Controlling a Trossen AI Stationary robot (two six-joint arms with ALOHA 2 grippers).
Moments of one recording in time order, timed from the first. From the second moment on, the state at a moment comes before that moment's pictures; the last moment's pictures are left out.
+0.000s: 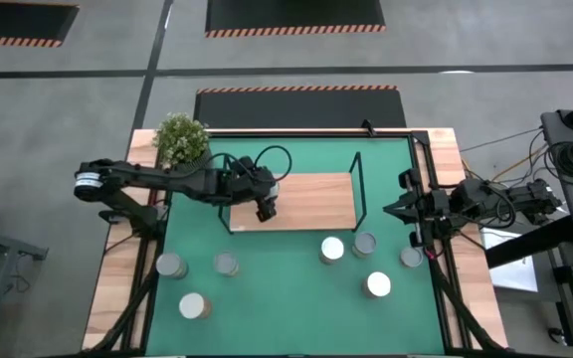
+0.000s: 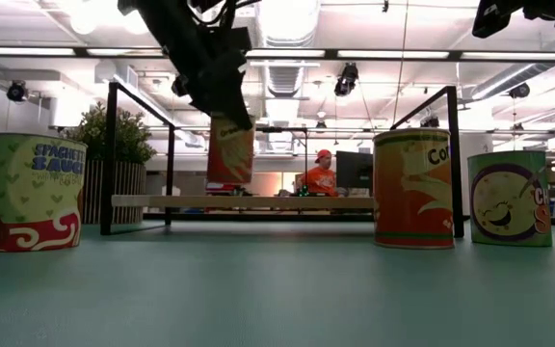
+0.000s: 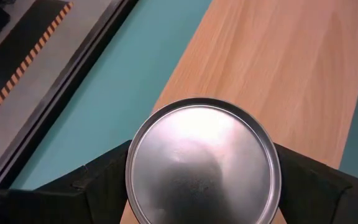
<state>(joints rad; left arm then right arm) 0.05 1.50 1.10 -0.48 -0.44 -0.21 0.16 0.31 0.29 0.24 0.00 -0.17</state>
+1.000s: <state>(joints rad) 0.05 1.52 1.07 -0.45 -0.49 -0.18 0.16 0.31 0.29 0.24 0.00 -0.17</state>
